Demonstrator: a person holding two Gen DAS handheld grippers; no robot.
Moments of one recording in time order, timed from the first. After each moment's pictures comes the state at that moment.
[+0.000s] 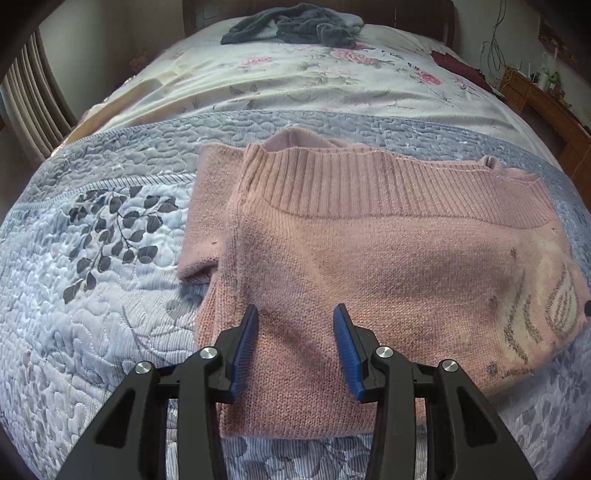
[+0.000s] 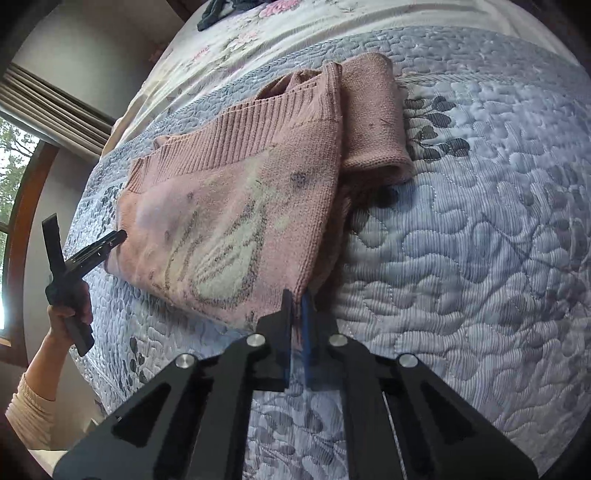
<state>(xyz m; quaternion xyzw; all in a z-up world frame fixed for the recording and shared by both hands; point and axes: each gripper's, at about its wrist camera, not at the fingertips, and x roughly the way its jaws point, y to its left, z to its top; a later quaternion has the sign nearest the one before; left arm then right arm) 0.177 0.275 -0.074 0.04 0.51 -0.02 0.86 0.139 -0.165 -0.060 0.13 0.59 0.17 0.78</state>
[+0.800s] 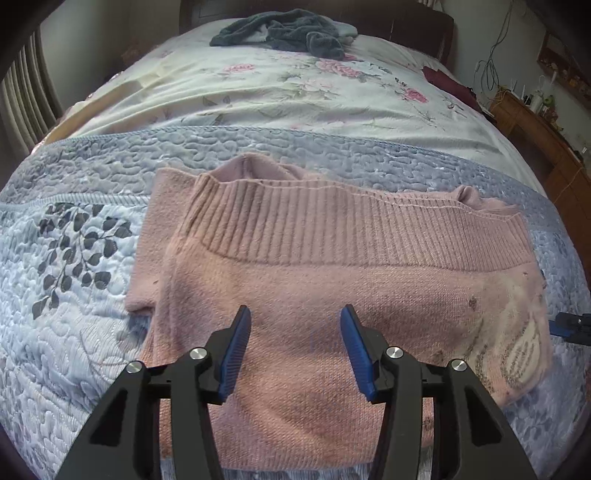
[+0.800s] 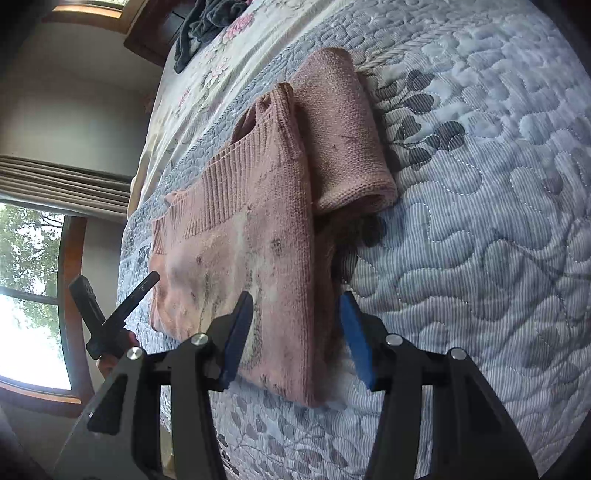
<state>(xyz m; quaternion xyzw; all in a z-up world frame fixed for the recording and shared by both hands) 0.208 0.233 -0.060 -0.01 0.51 -0.05 0.86 0.185 -0.207 -0.087 0.30 0.59 0.18 0.73</state>
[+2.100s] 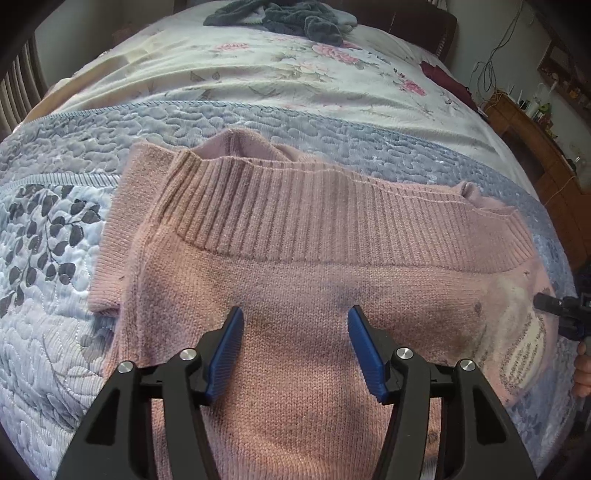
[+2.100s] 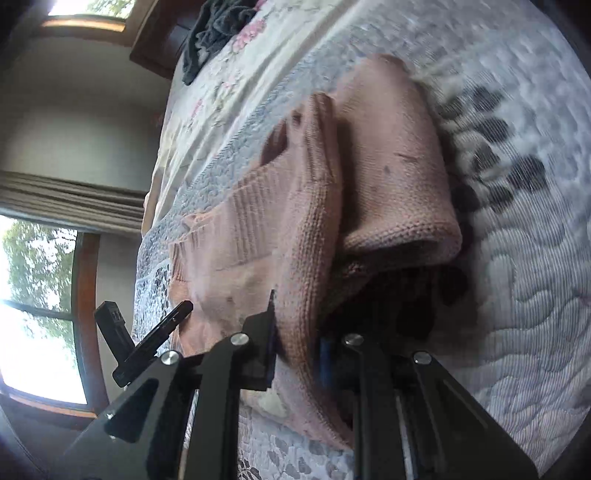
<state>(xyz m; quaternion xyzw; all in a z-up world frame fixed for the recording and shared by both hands) 0.216 0.253 -0.075 -0.05 0.52 -0.08 0.85 0.218 -0.149 -0.059 0.31 0.56 0.20 0.74</state>
